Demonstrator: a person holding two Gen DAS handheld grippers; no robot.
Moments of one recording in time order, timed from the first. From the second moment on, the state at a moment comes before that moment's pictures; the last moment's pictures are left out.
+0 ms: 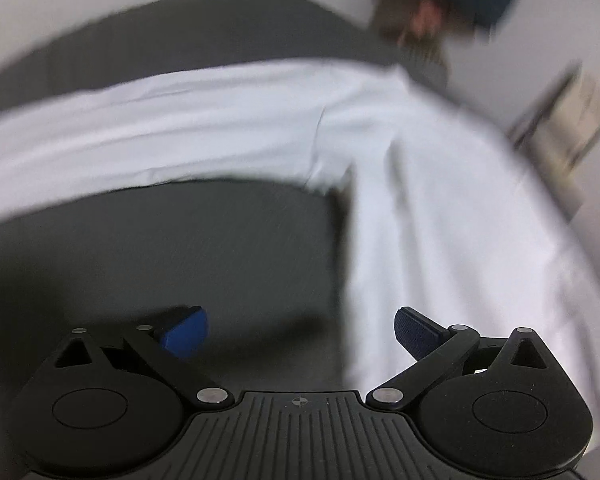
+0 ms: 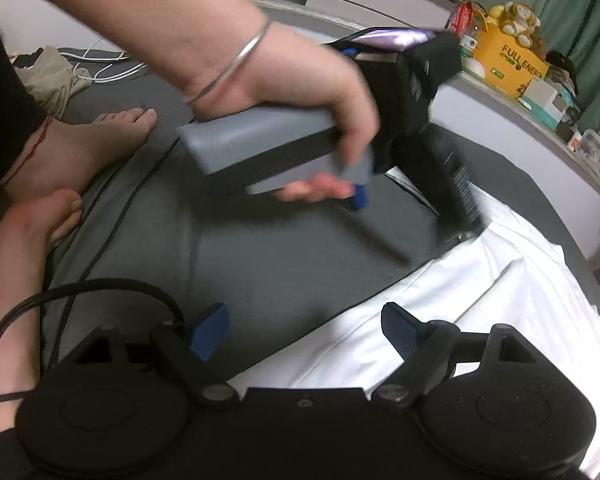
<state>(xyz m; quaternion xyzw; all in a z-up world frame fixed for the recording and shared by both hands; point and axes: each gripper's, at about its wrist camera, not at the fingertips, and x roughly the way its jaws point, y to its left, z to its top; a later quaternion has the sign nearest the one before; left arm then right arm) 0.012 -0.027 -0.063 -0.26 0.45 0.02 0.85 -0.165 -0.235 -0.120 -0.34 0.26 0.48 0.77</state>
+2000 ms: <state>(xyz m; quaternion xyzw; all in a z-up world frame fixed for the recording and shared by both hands) 0.084 0.018 -0.108 -0.43 0.30 0.13 0.85 -0.189 -0.228 -0.144 -0.45 0.26 0.51 0.69</state>
